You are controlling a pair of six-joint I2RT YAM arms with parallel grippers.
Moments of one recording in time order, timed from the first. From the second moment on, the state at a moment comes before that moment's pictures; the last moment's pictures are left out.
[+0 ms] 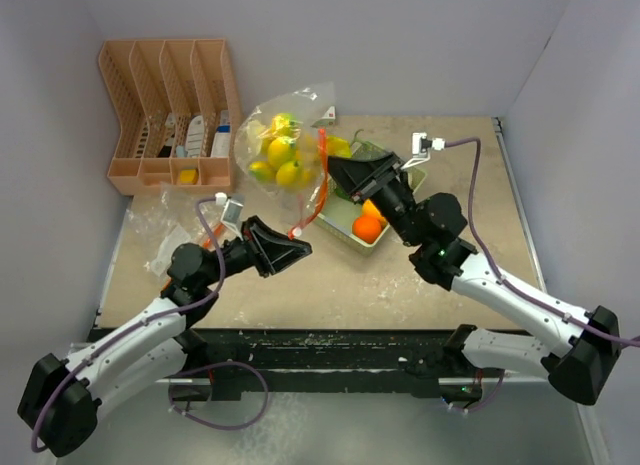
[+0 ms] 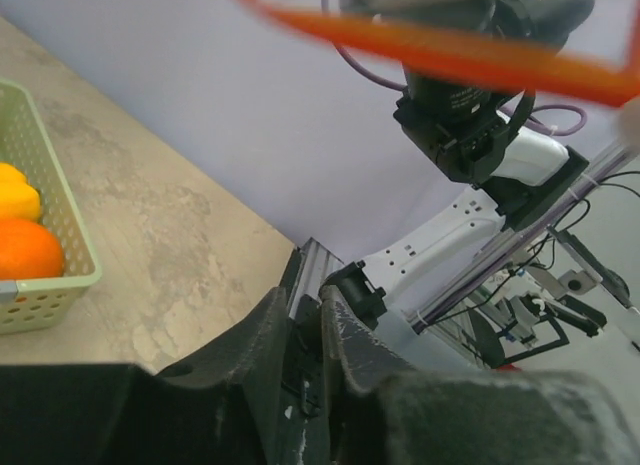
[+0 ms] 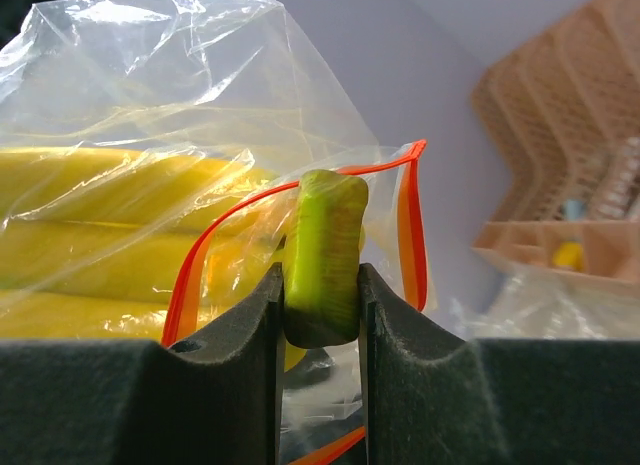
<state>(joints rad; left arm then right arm) -0.63 0.82 0.36 0.81 0.55 -0.89 0.81 1.09 0.92 0.63 0.06 1.02</state>
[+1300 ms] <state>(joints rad) -0.63 0.59 0.95 -0.45 0.29 -0.44 1.22 1.43 1.09 0.01 0.67 0.47</state>
